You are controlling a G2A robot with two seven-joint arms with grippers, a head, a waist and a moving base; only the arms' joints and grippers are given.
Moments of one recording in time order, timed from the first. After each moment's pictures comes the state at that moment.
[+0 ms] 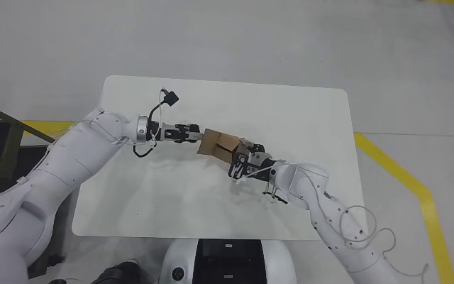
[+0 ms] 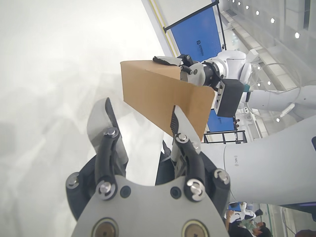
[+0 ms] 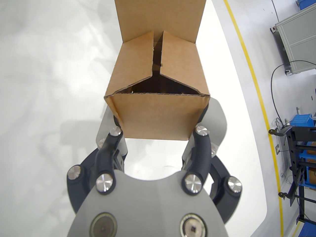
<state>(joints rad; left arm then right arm) 0.54 -0.80 -0.43 -1.07 -0.54 -0.76 -0.97 -1.21 -1.26 0.98 -1.69 -1.72 -0.62 0.35</state>
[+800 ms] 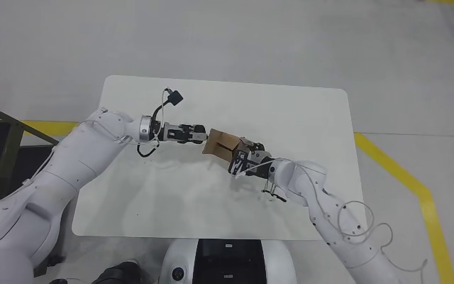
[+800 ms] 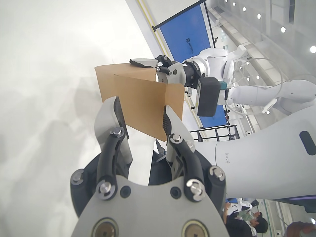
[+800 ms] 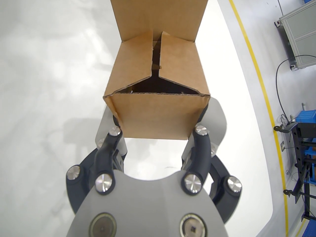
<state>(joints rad) 0.59 -0.82 -0.53 -1.10 -0.57 -0.75 -1.07 -1.18 -1.26 0.97 -1.65 -1.69 -0.60 0.36</state>
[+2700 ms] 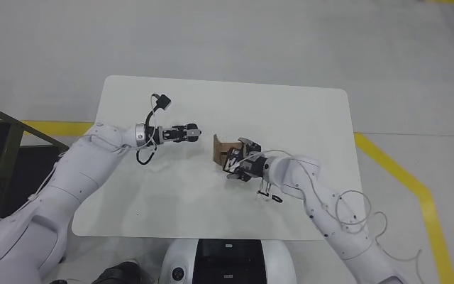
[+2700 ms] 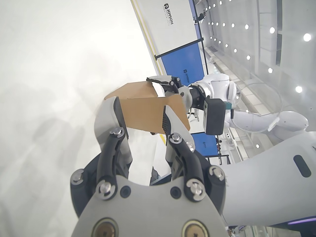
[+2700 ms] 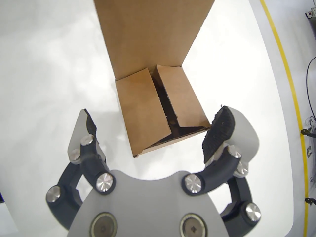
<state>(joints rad) 0.75 -0.85 -0.72 -1.04 -0.53 -0.71 -1.00 -1.12 -1.28 0.92 -1.58 -1.51 -0.64 0.47</state>
